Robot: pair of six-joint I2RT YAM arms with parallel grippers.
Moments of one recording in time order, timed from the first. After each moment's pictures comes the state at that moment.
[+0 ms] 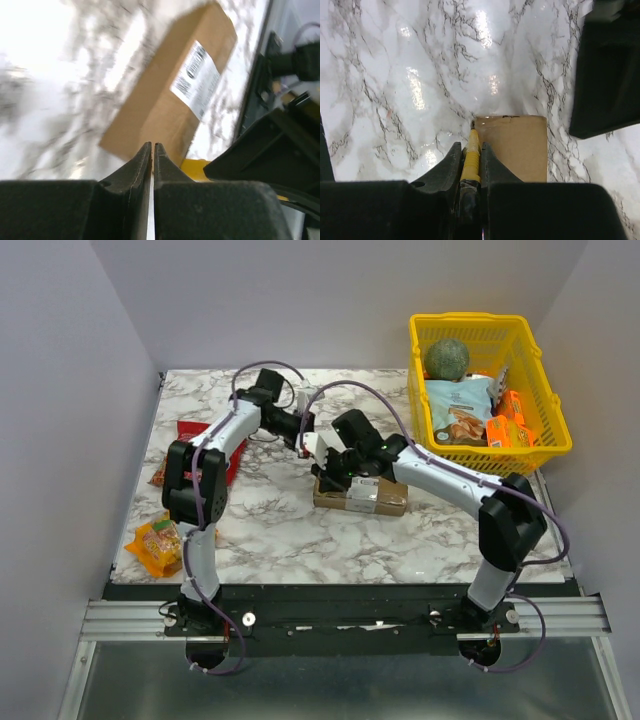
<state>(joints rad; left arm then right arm) -0.31 2.07 1.69 -0.80 1.02 0.29 0.76 1.74 1.36 -0.47 -0.44 -0.54</state>
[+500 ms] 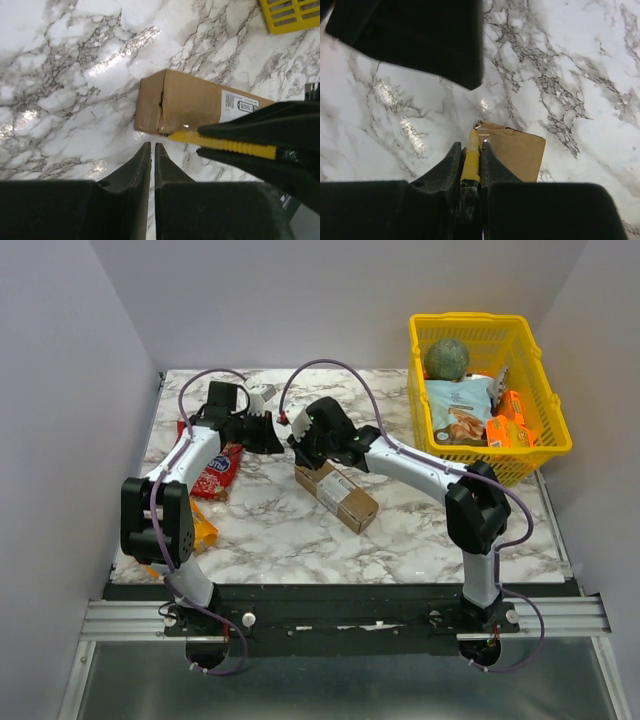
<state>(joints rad) -0.13 1.70 1.30 -0.46 0.70 0.00 0.81 1.96 1.61 -0.33 -0.18 -0.20</state>
